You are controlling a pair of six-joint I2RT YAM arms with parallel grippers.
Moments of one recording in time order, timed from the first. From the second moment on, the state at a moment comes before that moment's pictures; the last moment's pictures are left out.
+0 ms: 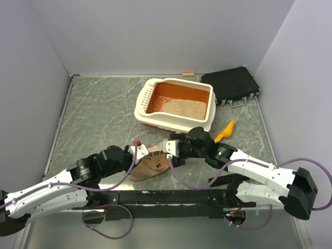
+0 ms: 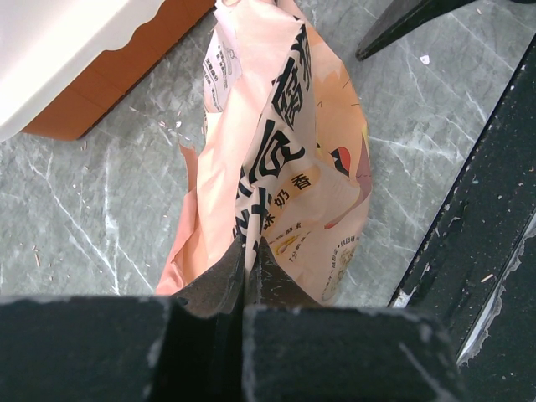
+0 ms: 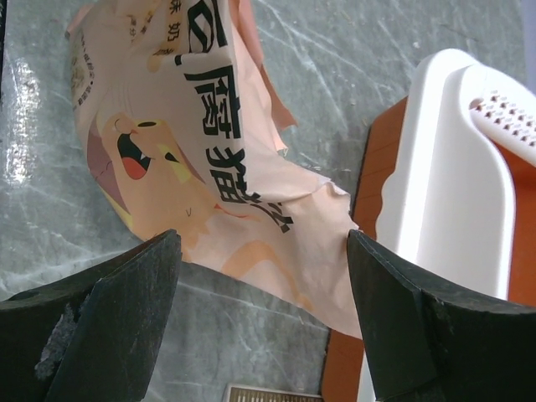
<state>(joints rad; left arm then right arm) -1.07 0.63 0.59 -0.45 -0.12 0.11 0.92 1.03 0.70 -0.19 -0.30 -0.72</state>
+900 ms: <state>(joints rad) -1.07 0.59 0.59 -0.48 -0.13 0.11 0.84 1.26 0.87 -0.32 -0.38 -0.74</state>
